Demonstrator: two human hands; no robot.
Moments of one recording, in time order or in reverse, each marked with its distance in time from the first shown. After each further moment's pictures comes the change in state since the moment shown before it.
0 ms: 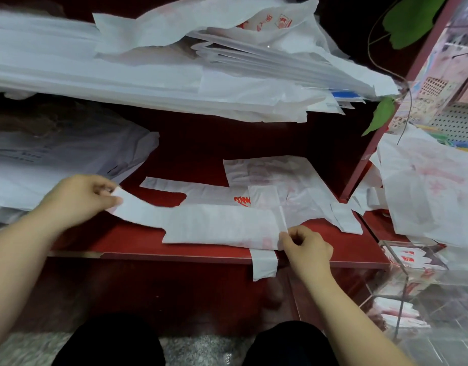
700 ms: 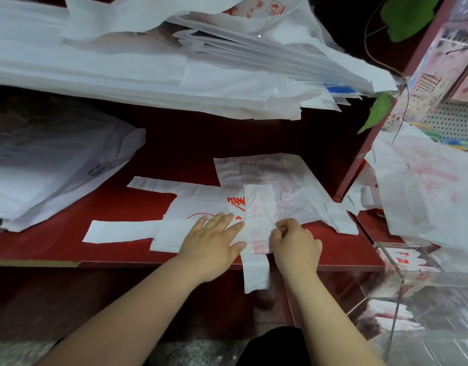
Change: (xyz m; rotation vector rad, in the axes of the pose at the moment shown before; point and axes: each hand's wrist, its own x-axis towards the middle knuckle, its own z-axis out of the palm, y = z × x) left_hand -0.048 0.100 0.151 0.497 -0.346 0.596; right_hand 0.015 -0.010 0.010 -0.334 0.046 0.083
